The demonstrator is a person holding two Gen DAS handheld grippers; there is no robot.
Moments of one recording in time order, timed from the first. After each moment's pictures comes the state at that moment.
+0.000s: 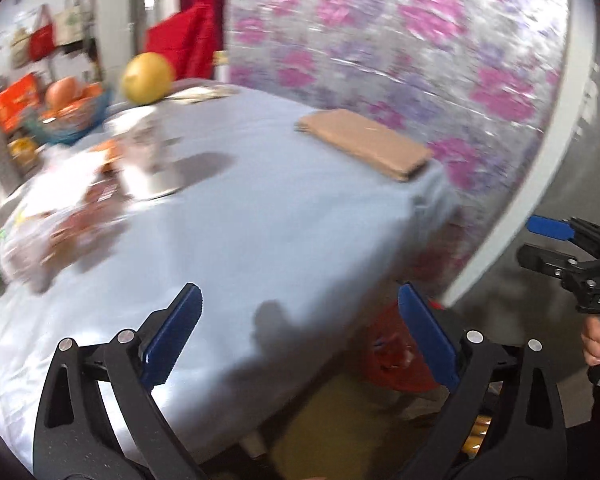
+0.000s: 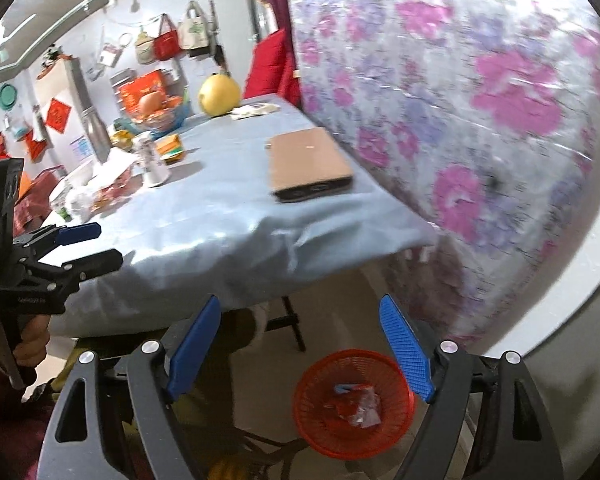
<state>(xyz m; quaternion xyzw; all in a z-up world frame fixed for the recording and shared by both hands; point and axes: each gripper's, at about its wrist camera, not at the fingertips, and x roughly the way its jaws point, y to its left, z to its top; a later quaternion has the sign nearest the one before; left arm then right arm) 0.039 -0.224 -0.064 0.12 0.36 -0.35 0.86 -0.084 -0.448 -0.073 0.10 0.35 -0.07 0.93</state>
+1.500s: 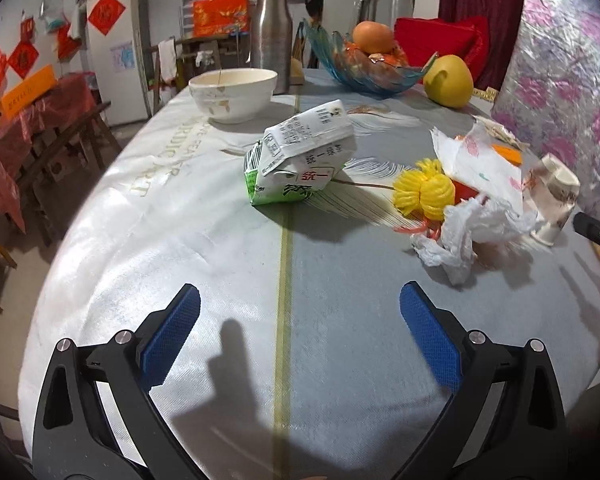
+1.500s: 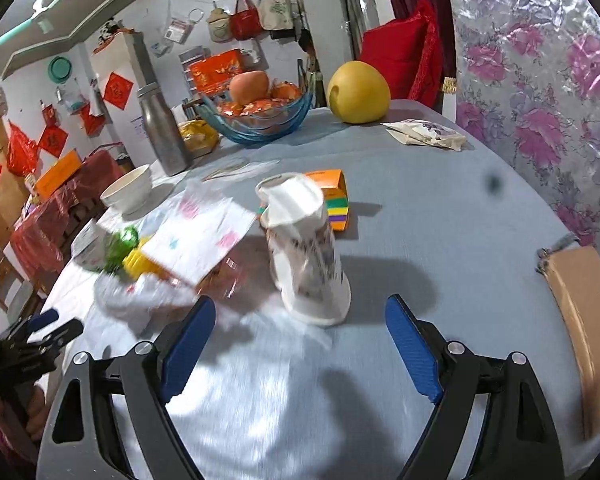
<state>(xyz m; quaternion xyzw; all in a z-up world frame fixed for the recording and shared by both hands) 0.167 0.036 -0.076 -0.02 0.40 -0.05 0.92 0.196 -0.292 -0.055 0.09 0.35 0.05 0.93</state>
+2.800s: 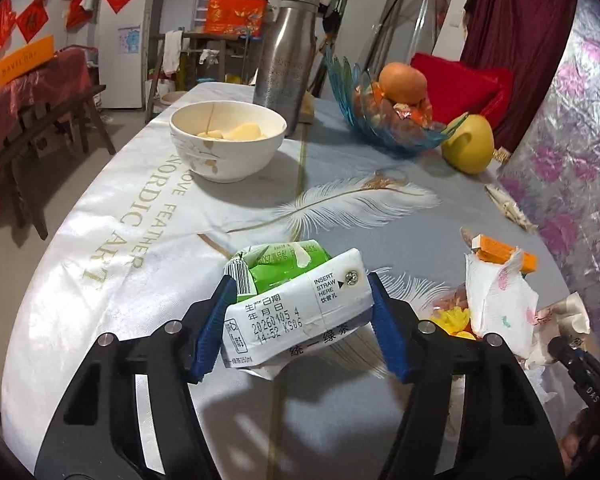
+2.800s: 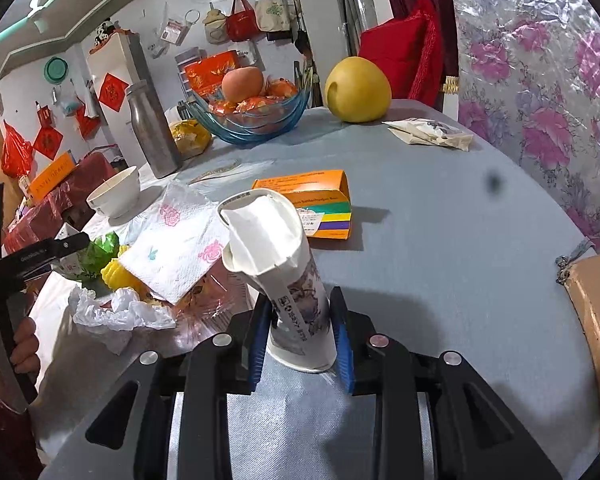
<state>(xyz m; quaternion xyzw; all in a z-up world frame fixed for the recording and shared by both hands) 0.264 0.053 -0.056 -0.10 0.37 -0.06 0.92 0.214 -0.287 -0.071 0.08 0.35 0.05 0.93</state>
